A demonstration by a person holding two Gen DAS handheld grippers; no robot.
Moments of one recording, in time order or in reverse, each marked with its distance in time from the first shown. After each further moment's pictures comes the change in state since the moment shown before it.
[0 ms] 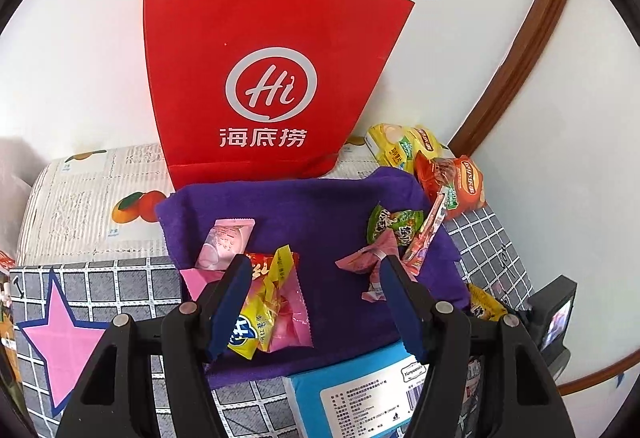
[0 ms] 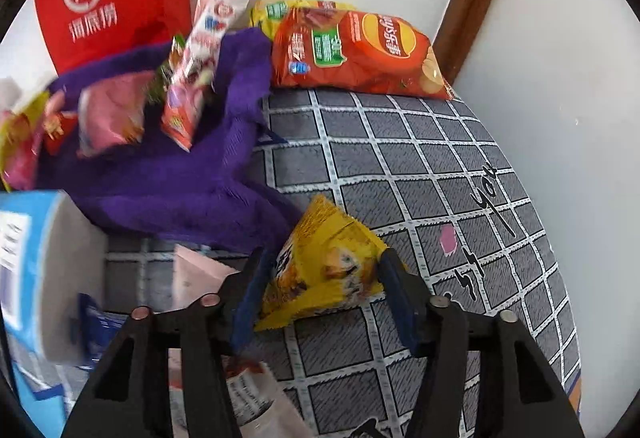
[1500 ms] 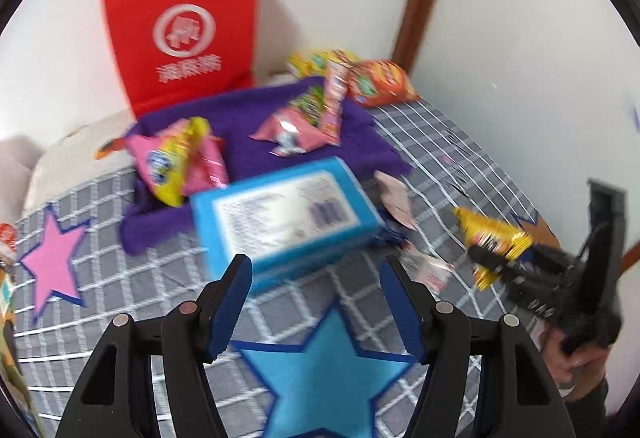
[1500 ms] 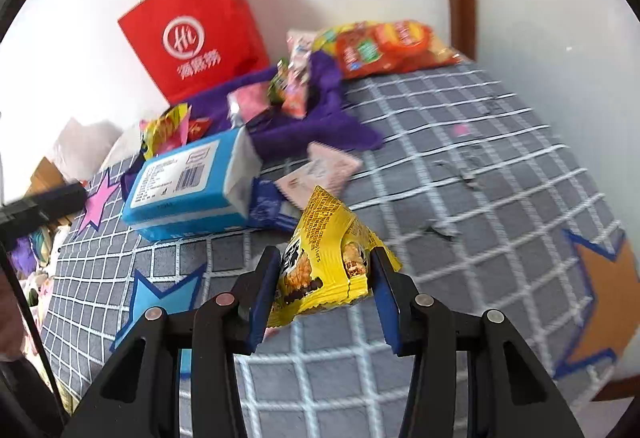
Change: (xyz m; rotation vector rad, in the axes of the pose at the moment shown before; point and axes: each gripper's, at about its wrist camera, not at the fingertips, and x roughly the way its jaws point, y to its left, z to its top) left arm -0.057 -0.098 -0.158 0.219 0.066 -0.014; right arm -0.131 -0.019 -0.107 0.190 -0.088 0.361
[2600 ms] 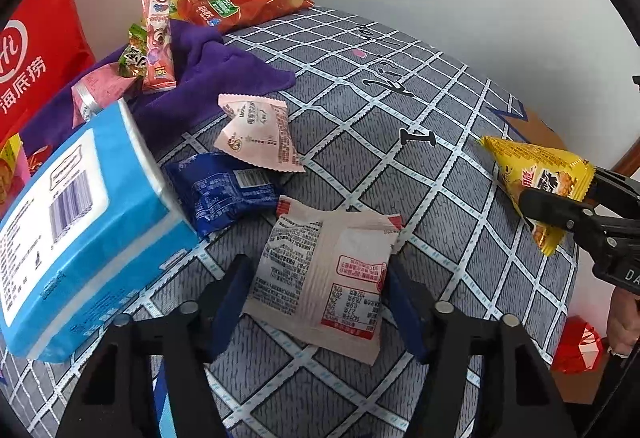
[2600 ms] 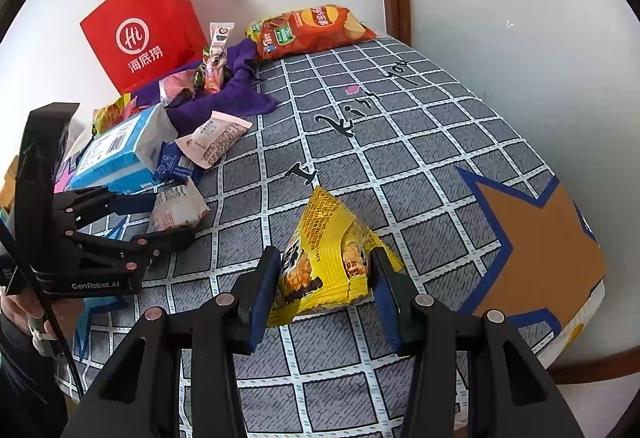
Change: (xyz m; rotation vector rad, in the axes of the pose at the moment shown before) left arm 0.132 -0.100 -0.032 0.301 0.144 -0.105; right arm -0.013 -0.079 -0.042 0.029 0.019 -0.114
